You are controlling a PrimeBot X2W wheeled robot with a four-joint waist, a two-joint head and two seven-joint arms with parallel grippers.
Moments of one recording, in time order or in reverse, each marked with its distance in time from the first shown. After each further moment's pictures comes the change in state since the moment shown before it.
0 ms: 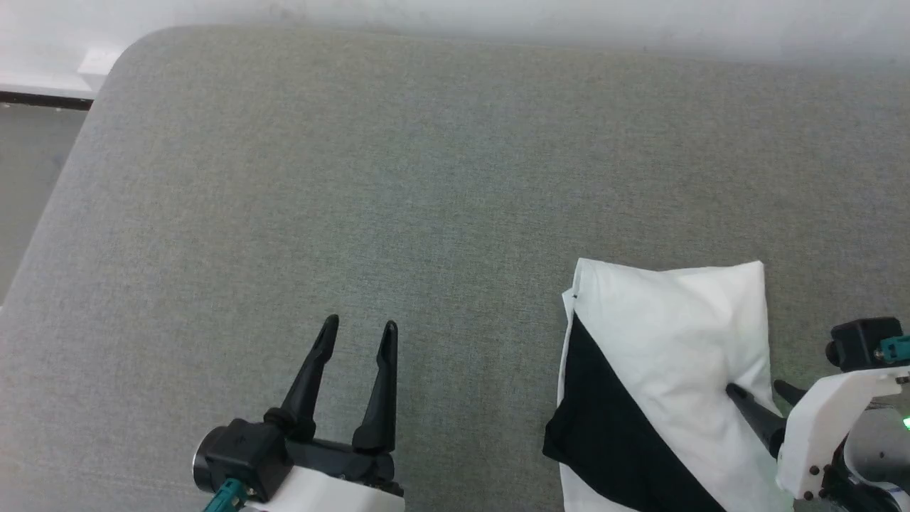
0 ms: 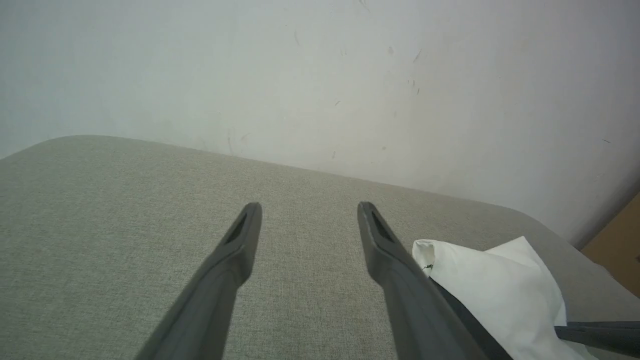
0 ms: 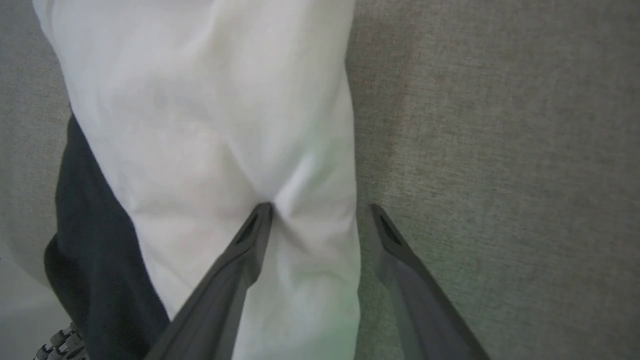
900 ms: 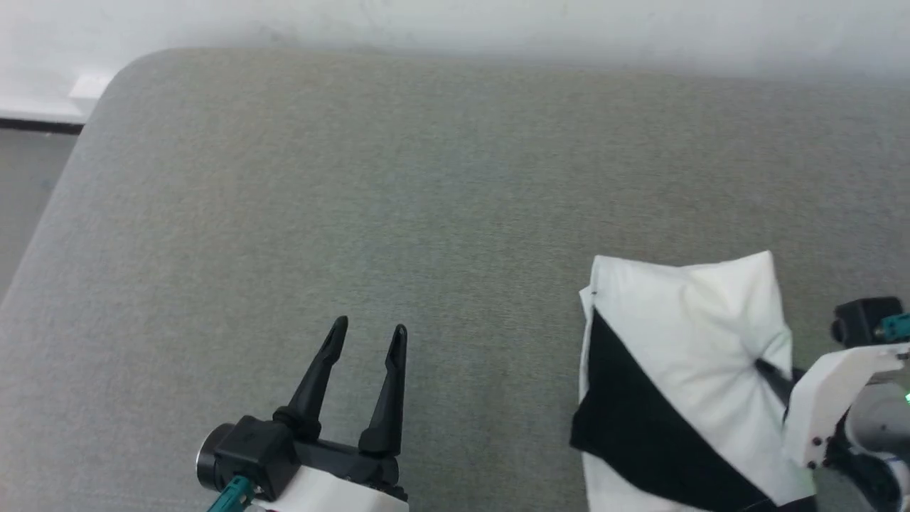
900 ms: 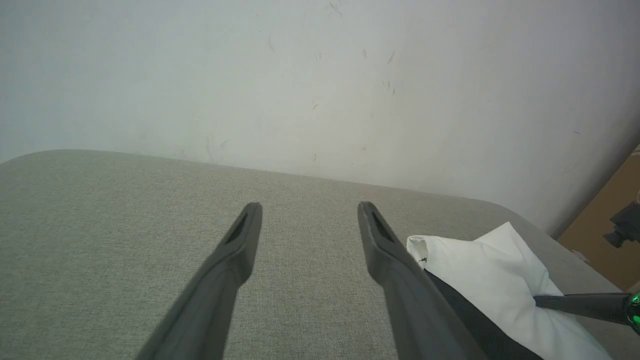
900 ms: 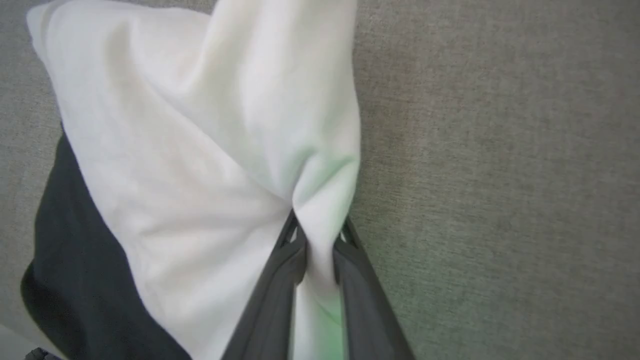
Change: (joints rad) left arm -0.008 0.022 -0.024 -0.011 0.004 0.005 0.027; right arm -0.101 -0.034 0.034 0.200 -0.024 0.001 -0.106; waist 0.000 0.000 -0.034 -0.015
